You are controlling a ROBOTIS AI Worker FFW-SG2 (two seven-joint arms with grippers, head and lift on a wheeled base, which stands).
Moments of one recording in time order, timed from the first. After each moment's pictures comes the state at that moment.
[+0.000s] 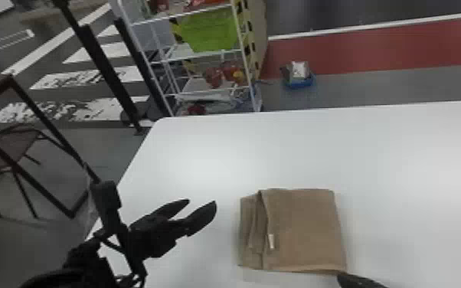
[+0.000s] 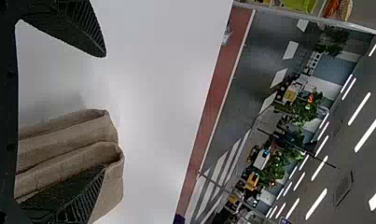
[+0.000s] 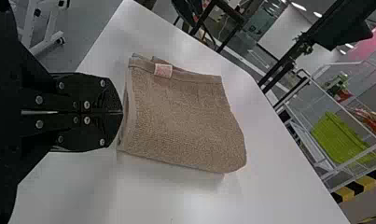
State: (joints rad) left arm 0.40 0.01 0.53 -2.25 0.28 0.90 -0.72; right arm 0.46 -0.10 0.06 -2.20 -0.51 1.01 0.45
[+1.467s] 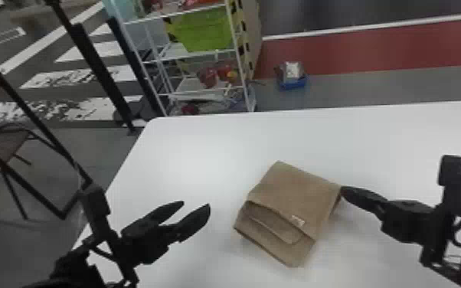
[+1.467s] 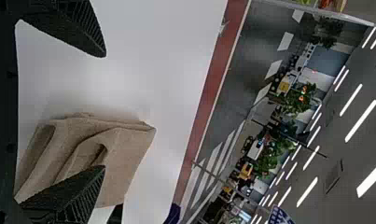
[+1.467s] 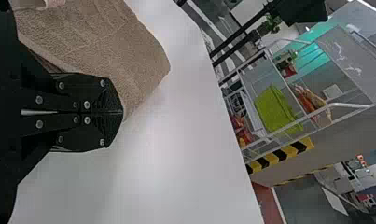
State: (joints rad) left arm 0.43 0.00 0.53 -2.25 0.32 0.84 -0.74; right arm 0.03 -0.09 0.13 -1.76 -0.46 0.74 0.36
